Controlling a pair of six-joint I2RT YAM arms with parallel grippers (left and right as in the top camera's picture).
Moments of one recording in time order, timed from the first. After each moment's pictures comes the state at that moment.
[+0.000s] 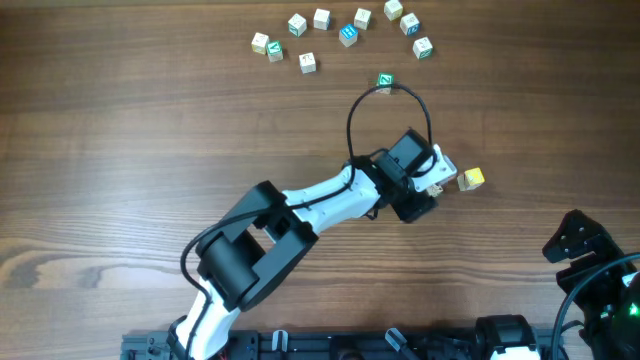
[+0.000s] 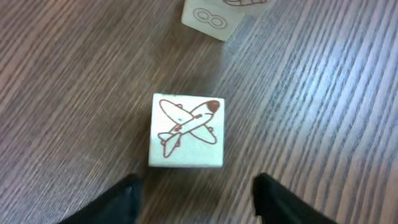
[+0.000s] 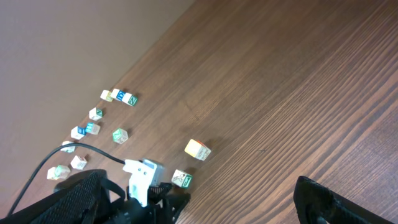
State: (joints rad) left arm -0.89 2.12 1.36 -0.26 0.28 0.11; right arm 0.06 0.57 1.32 -1.39 0.34 0.78
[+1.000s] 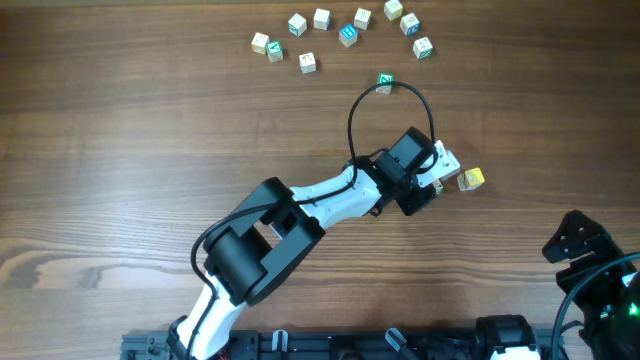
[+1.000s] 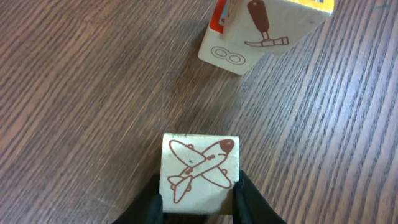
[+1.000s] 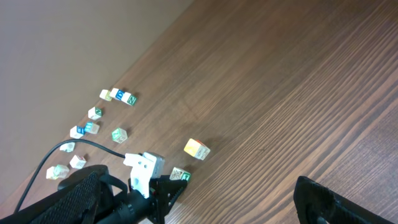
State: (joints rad) left arm -0.89 2.16 1.37 -0.15 0.27 0.11; right arm 0.06 0.57 1.32 -1.39 0.34 0.78
